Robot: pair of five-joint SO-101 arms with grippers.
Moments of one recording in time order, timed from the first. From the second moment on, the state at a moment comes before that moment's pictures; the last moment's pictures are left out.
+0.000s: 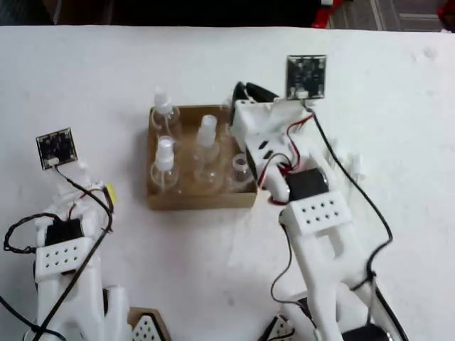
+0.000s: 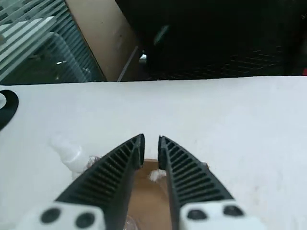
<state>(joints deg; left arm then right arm) -21.9 -50.6 73.1 39.1 6.1 -20.4 -31.3 37.3 21.5 -11.6</state>
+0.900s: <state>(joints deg) -21.9 -50.6 73.1 39.1 6.1 -25.5 -20.5 34.6 23.0 -11.5</state>
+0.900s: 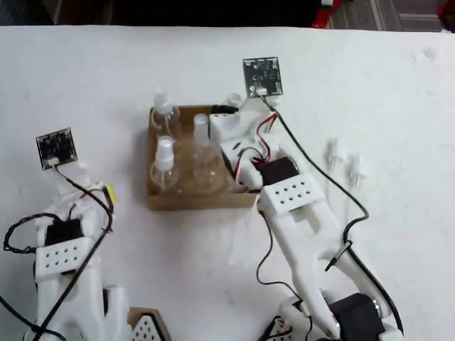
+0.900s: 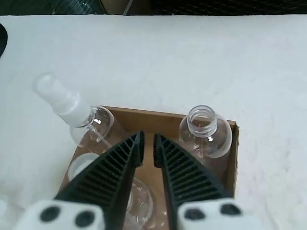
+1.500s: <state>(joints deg) -21.9 -50.6 73.1 39.1 6.1 7.6 -30.8 20.6 45.3 1.7</state>
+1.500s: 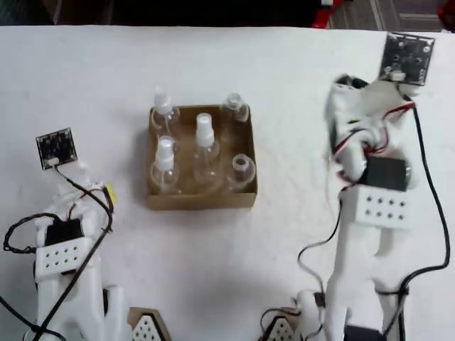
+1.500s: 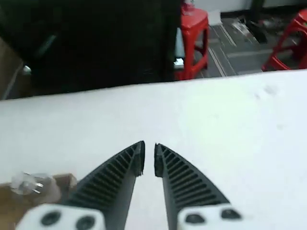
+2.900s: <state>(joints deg) -21.9 -50.6 73.1 39.1 6.1 9.7 45.1 -41.1 80.5 13.1</state>
